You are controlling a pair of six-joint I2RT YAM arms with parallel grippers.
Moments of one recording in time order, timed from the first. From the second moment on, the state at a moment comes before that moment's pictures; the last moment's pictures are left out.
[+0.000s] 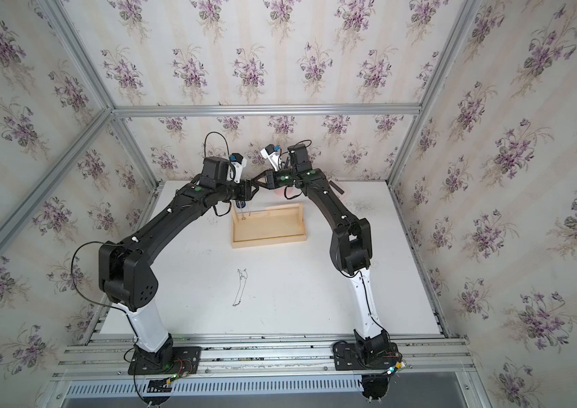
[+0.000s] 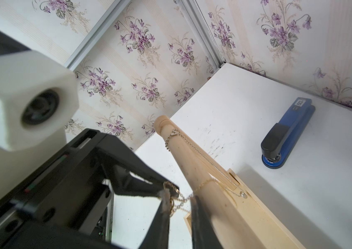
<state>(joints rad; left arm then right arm) -0.38 1.84 1.71 -0.45 0.22 -0.24 0.42 2.32 2.27 -0.46 -0.95 0.23</state>
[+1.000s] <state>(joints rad) -0.38 1.86 1.72 -0.48 0.41 -0.29 0.42 2.20 2.15 -0.45 -0.90 0.23</state>
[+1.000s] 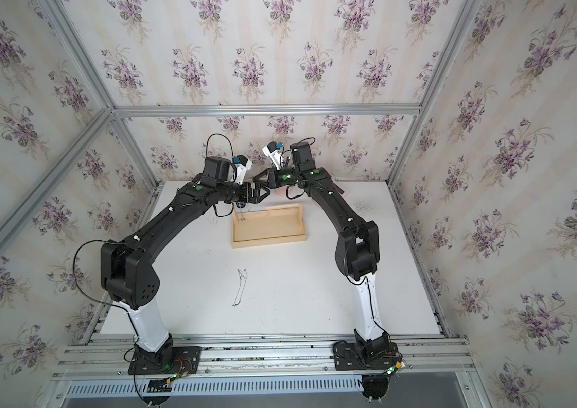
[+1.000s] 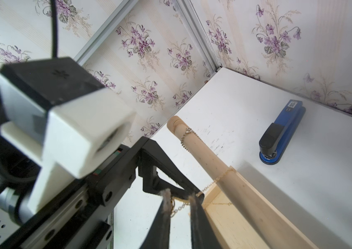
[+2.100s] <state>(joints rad) -0.39 1.68 1.63 -0.46 0.34 -0.34 0.41 2.03 1.99 -0.39 -0.86 0.25</state>
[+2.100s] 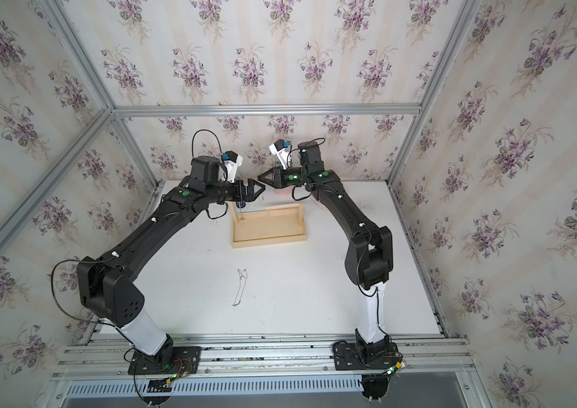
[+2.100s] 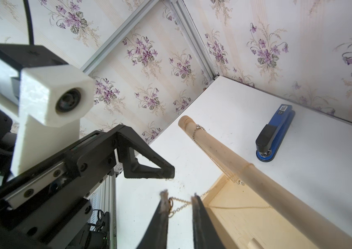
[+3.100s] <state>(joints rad) -0.36 1.57 1.50 -0.56 0.11 -0.35 0.44 2.24 2.30 -0.55 -0.68 0.18</state>
